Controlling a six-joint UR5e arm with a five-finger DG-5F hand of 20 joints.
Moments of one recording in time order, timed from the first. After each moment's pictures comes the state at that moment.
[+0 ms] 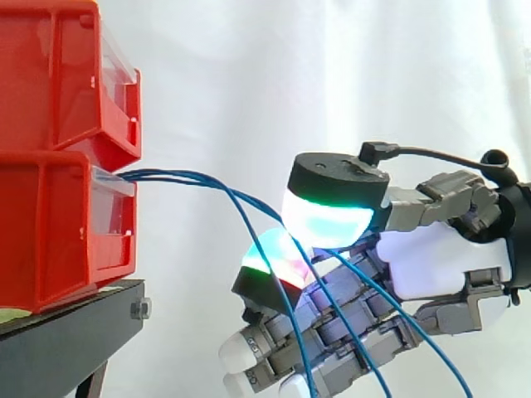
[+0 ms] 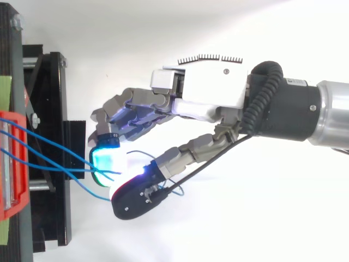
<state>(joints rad) 0.13 -2.31 -1.13 -2.98 -1.33 0.03</state>
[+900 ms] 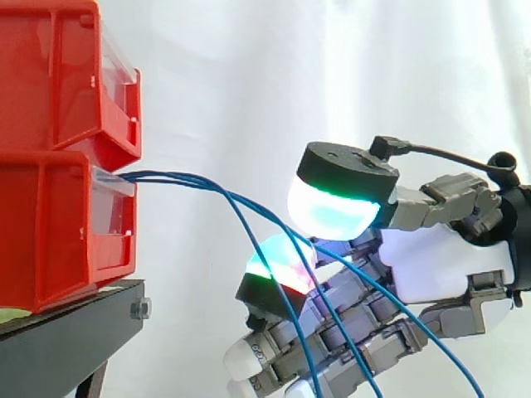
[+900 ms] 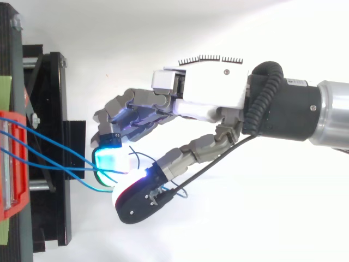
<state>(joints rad) 0.13 -2.31 -1.13 -2.99 -1.33 0.03</state>
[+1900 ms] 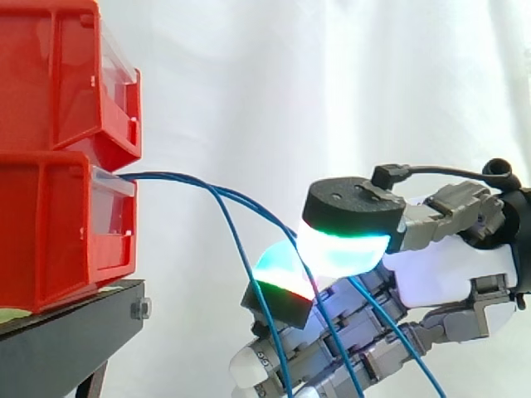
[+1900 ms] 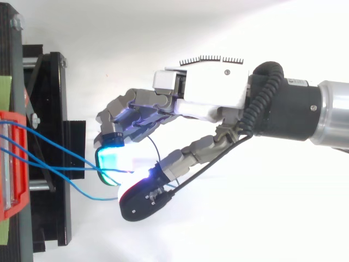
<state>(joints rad) 0.13 -2.31 -1.13 -3.01 -1.33 0.03</state>
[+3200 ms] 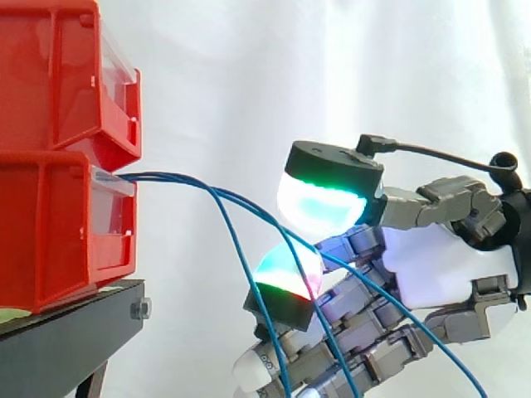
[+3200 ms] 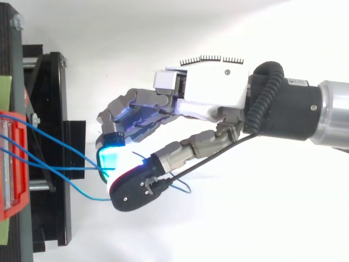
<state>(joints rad) 0.13 -2.31 -1.13 -3.01 -1.33 0.03</state>
